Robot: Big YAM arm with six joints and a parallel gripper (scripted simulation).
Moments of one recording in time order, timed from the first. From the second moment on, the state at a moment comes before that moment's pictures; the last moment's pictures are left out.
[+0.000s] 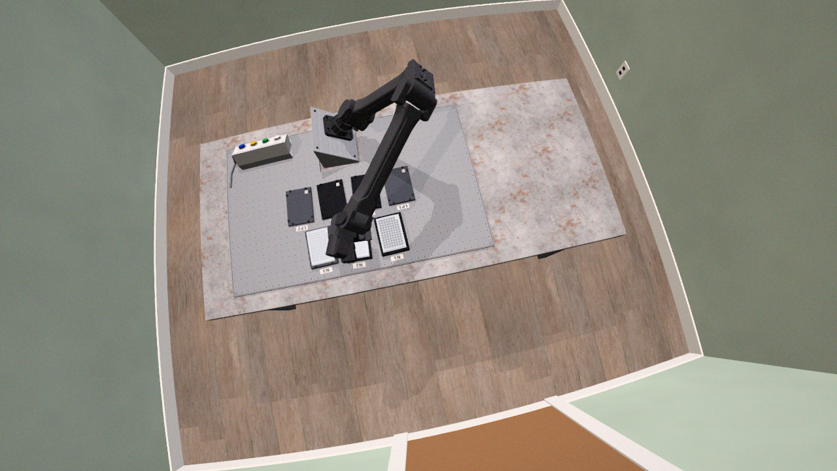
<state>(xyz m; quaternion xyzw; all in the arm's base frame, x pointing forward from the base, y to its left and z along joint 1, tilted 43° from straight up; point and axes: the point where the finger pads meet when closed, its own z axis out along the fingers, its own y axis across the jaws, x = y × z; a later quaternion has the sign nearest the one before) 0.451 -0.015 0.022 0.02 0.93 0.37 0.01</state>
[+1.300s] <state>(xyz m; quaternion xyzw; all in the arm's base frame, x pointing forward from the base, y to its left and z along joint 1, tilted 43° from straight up) 0.450 -0.015 0.020 0.03 0.93 0.37 0.01</state>
